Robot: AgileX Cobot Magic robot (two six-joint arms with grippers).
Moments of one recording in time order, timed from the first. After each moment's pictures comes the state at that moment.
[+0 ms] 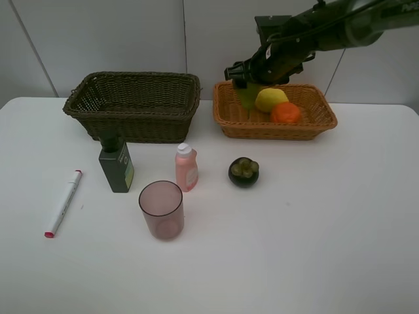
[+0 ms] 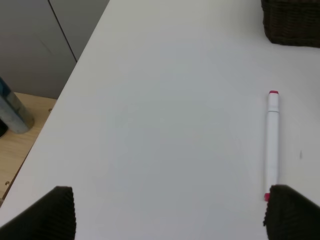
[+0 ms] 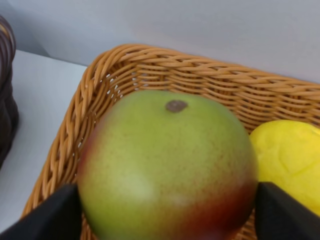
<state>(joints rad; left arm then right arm) 0.15 0.00 -0.41 0.06 1.08 -0.04 0.39 2.10 -1.57 -0.30 0.35 0.30</state>
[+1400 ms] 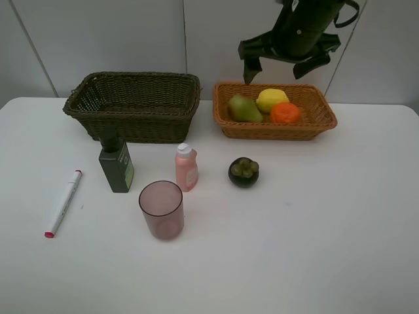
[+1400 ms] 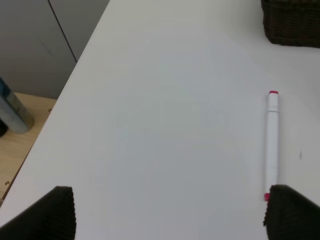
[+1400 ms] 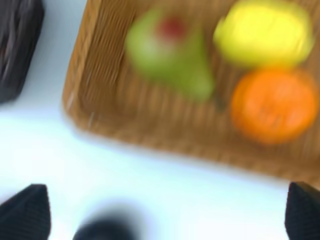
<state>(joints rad) 0.15 0.00 -0.41 0.06 1.08 -0.04 0.46 1.84 -1.58 -0.16 0.94 0.22</state>
